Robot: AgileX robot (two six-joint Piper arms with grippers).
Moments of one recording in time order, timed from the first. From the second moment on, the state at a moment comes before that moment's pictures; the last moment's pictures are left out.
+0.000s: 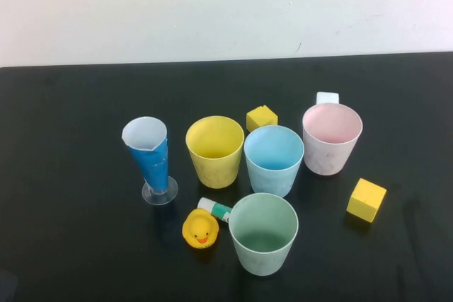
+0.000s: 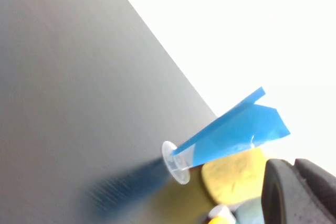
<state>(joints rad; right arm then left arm) 0.02 -0.01 0.03 0.67 0.39 0.00 -0.06 -0.01 0.02 -0.77 0.18 -0.27</state>
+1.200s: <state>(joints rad) 0.02 -0.01 0.03 0.67 0.43 -0.12 -0.40 1.32 -1.47 -0.21 1.12 0.32</state>
